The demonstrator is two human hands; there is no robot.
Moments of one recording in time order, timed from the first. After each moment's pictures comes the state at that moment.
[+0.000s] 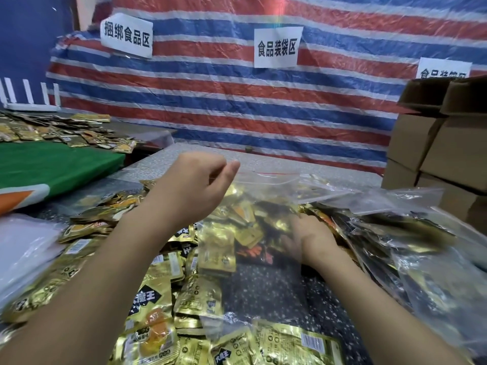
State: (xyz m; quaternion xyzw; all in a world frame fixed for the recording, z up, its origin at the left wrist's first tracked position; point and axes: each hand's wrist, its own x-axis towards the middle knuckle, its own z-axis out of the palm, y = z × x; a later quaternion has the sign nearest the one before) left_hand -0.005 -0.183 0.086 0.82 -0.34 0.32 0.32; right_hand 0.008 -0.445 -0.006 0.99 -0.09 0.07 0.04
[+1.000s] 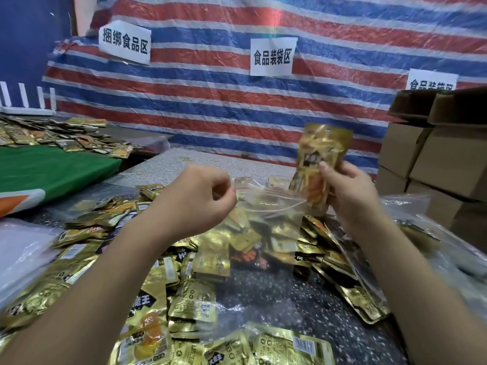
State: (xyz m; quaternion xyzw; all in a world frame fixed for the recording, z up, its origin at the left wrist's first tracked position) left_hand -0.012 -0.188 0.083 0.82 -0.36 0.25 0.36; right_hand -0.050 -0.449 0.105 0.66 -0.02 0.23 -0.72
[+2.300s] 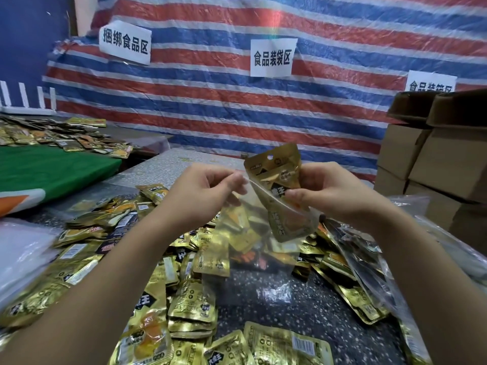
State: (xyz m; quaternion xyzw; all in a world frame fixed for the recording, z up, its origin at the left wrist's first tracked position) left_hand -0.017 -0.198 0.087 0.76 -0.30 0.12 0.57; right_hand -0.070 -0.432 0.132 0.89 0.19 0.09 -0.41
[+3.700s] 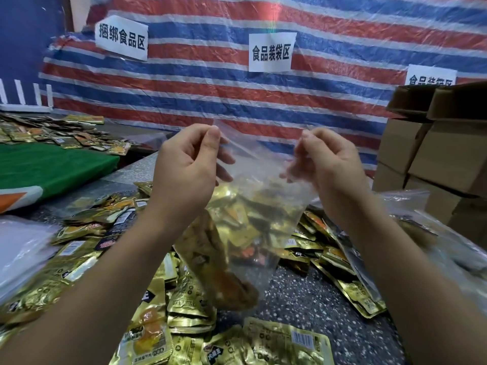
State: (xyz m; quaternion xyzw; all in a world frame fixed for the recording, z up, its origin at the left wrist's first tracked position) left_hand -0.039 -0.201 0.104 0.64 -0.27 0.29 0.66; right_hand -0.072 -0.397 0.132 0.74 0.17 0.28 -0.59
